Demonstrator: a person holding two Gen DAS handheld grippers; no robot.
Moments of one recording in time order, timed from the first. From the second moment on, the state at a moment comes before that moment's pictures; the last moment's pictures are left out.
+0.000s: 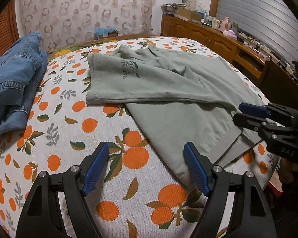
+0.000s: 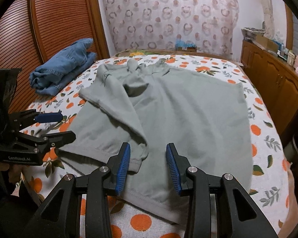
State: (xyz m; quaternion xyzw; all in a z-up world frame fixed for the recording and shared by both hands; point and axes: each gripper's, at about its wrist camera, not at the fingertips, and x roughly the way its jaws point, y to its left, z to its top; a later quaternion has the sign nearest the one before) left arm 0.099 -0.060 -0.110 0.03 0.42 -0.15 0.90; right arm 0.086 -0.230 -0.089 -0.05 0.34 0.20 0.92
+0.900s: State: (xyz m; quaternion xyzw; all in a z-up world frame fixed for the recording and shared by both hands) left arm 0.093 -0.060 -0.093 0.03 0.40 -0.15 0.90; right arm 0.050 -0.240 -0.046 -0.07 0.25 0.22 0.94
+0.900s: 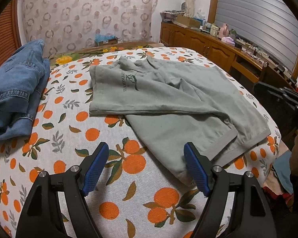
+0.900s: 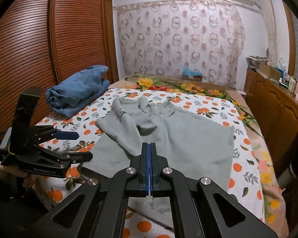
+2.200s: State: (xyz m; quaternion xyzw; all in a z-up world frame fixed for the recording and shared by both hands) left arm 0.094 -0.065 -0.078 0.02 0.38 -0.17 0.91; right arm 0.048 -0.244 -0.020 -0.09 0.24 0.22 0.94
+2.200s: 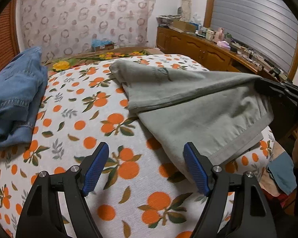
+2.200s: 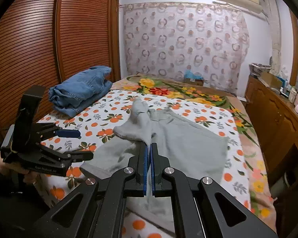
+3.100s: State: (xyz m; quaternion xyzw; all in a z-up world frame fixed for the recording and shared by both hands) left arm 0.107 -0.107 -0.091 0.05 0.40 -0.20 0.89; right arm 0.023 -0.295 -0.041 -0.05 0.32 0.14 0.93
